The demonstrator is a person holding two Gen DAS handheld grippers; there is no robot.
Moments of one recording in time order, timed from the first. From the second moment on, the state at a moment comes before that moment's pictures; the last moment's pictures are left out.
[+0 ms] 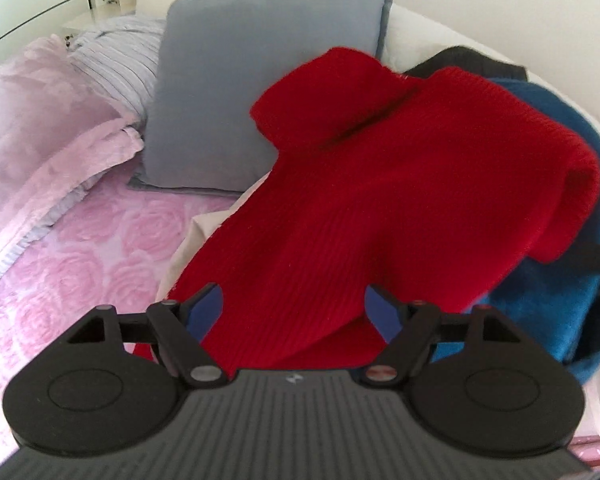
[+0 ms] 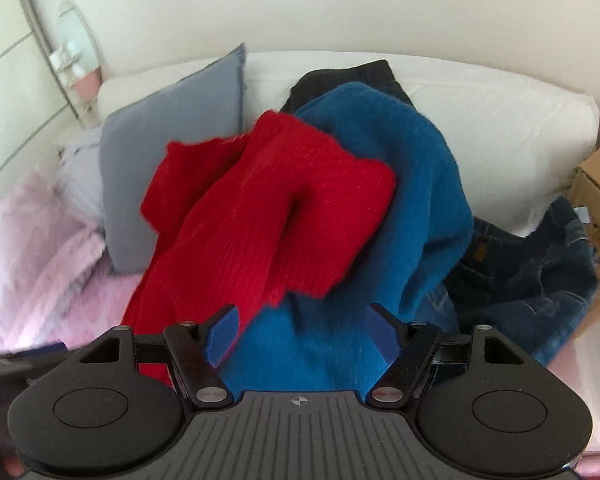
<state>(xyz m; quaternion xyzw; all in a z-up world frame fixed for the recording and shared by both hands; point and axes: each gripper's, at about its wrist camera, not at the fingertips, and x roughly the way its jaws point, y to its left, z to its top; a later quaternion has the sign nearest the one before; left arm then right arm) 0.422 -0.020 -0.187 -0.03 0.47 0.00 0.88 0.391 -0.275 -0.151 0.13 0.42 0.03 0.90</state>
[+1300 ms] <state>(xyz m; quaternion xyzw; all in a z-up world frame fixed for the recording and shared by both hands) 0.095 0.168 -0.010 -0.12 0.21 0.18 0.95 0.270 -0.101 0.025 0.13 0.18 0.44 0.87</state>
